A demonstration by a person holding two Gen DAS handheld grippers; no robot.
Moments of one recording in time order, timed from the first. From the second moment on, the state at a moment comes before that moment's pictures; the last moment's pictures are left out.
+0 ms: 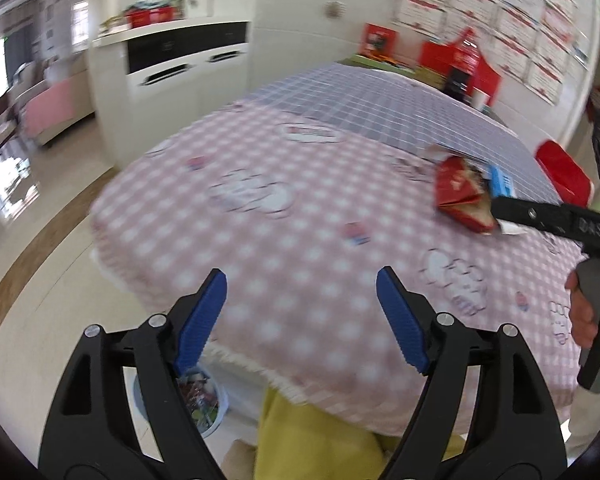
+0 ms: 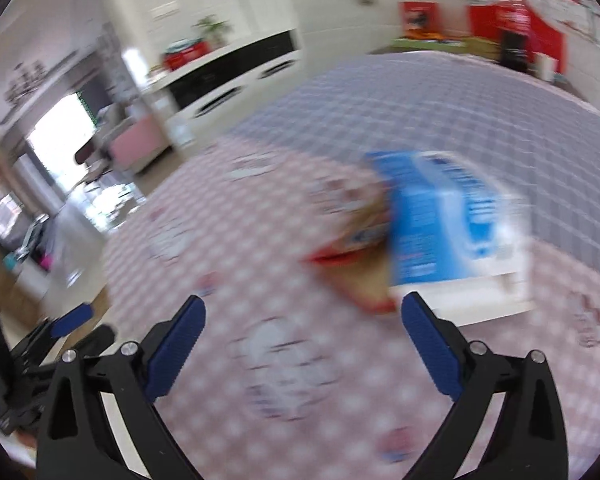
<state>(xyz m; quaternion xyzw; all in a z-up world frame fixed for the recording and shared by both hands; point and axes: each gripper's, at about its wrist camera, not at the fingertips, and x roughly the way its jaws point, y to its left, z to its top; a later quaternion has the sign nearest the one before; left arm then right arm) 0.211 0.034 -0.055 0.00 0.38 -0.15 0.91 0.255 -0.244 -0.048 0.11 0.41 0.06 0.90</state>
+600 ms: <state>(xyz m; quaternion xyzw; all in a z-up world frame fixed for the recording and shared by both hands) 0.248 -0.062 -0.072 0.03 0.42 -0.22 0.88 0.332 -0.278 -0.060 -0.04 0.41 -0.11 0.90</state>
